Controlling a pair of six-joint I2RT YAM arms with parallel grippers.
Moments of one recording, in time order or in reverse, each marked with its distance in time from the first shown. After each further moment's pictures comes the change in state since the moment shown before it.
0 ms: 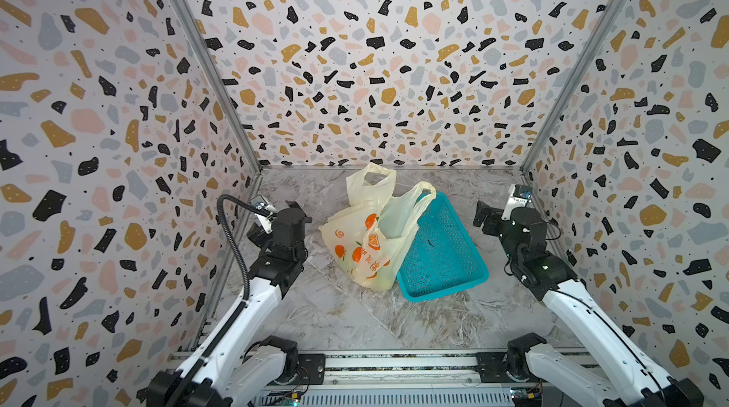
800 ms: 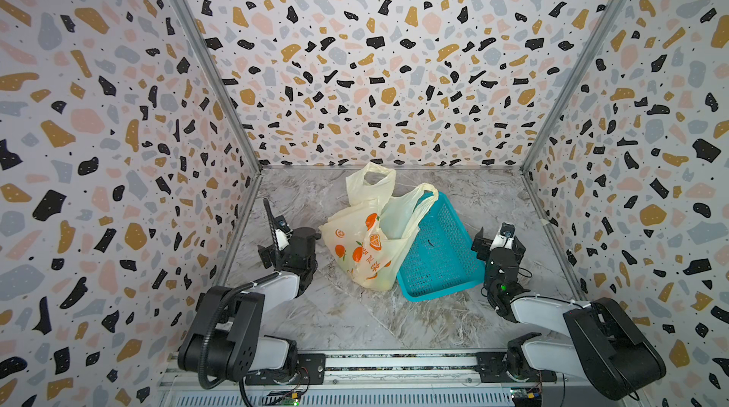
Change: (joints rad) left arm 0.053 0.360 -0.254 0.529 -0.071 0.232; right arm -0.025 0.347 -0.476 0.977 0.217 -0.184
